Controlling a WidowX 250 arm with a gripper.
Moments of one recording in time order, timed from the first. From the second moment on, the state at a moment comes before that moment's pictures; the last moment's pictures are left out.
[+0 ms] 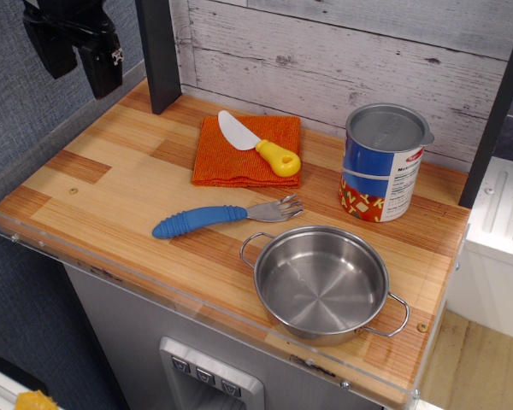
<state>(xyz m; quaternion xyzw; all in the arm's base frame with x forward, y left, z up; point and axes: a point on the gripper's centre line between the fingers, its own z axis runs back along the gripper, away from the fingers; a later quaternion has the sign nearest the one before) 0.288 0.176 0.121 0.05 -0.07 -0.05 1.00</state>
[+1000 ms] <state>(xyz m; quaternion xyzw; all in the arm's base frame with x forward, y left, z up) 0.268 0.084 0.106 0.01 -0.07 -0.15 0.99</state>
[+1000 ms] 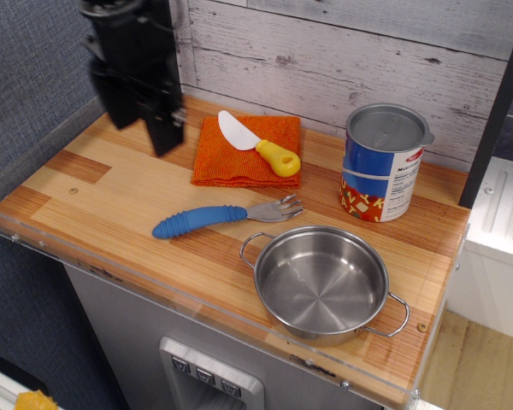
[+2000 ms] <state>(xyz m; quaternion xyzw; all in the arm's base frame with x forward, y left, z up) 0.271 -0.067 0.086 -0.01 -0.10 0.06 0.99</state>
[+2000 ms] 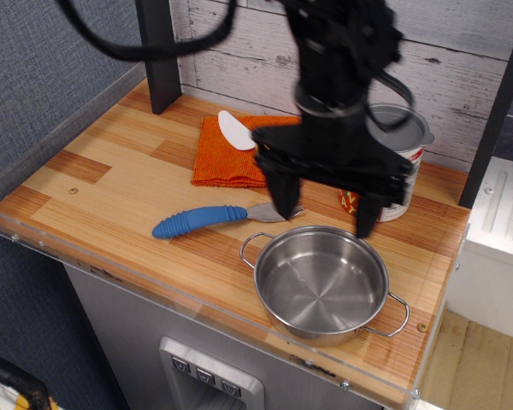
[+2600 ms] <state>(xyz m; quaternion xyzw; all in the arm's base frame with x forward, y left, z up) 0.286 -0.086 0.050 -0.03 -0.05 0.25 0.97</state>
